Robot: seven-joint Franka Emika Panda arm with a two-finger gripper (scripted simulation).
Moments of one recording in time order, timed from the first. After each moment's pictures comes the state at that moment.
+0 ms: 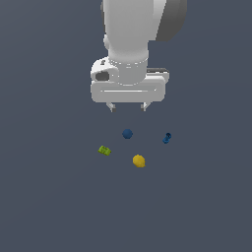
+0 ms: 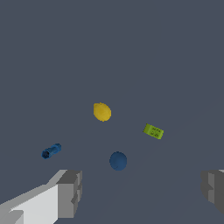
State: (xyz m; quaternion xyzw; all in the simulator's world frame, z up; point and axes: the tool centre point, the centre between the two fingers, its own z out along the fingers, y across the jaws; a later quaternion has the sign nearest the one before) arm 0.006 0.007 0.322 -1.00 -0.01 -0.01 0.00
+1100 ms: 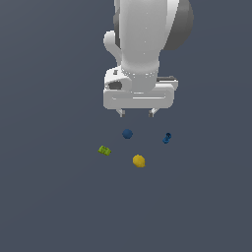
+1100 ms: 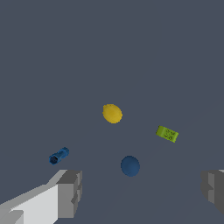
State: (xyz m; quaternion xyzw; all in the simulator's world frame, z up) arm 0.009 0.036 0.300 -1.00 0.00 -0.01 0.01
